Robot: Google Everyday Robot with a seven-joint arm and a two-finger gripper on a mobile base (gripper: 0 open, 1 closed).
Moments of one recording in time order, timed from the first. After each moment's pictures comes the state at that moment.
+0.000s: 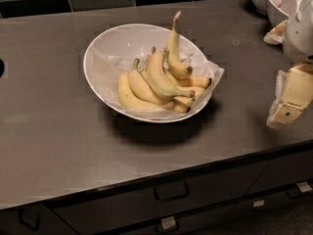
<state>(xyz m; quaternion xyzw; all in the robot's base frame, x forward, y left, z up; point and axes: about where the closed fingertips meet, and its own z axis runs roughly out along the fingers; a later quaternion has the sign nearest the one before) 0.438 -0.216 0.976 -0.60 0.78 -0.03 0.16</state>
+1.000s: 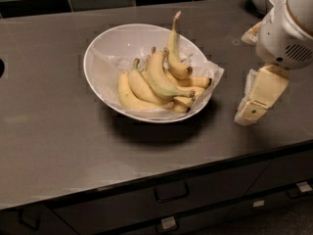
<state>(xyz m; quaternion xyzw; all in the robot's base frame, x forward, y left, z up) 0.453 -0.174 0.971 -0.59 0.78 0.00 0.21</state>
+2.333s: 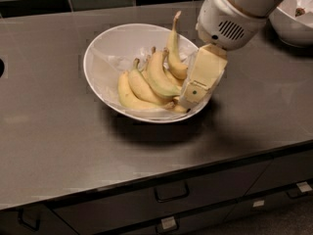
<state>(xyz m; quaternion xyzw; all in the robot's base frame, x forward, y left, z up) 0.474 -0.083 0.988 -0.59 0.77 0.04 0.22</state>
